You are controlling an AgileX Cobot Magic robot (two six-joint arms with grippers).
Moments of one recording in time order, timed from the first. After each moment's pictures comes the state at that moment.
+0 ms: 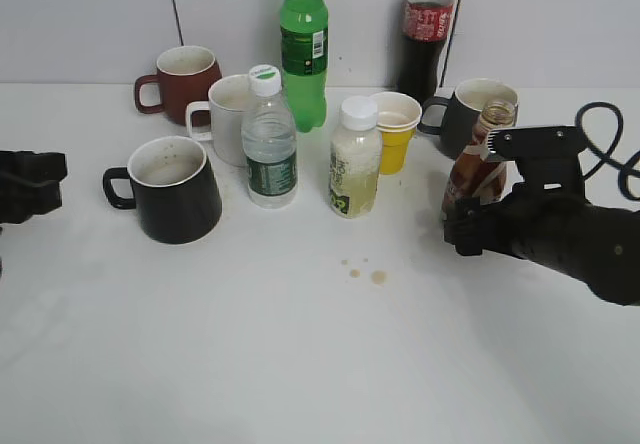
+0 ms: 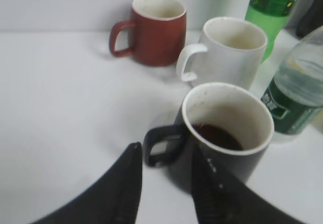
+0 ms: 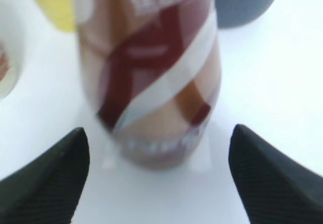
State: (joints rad) left arm -0.21 1.37 -0.34 0.11 -0.56 -0.22; right arm 0.43 1.90 -0.57 0.44 -0.65 -0.20
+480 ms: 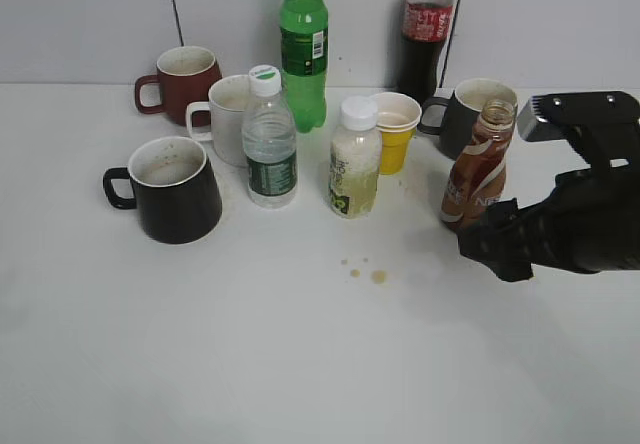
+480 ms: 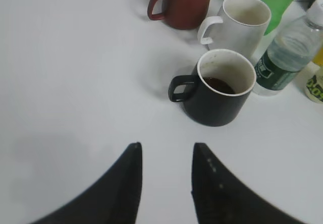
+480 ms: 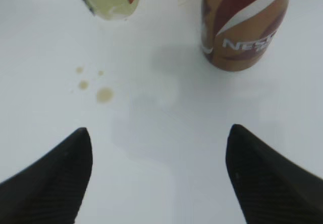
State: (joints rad) left arm -0.21 0.70 -0.54 0.07 0.52 -0.25; right arm 0.43 1.39 -0.54 0.42 0.07 -0.25
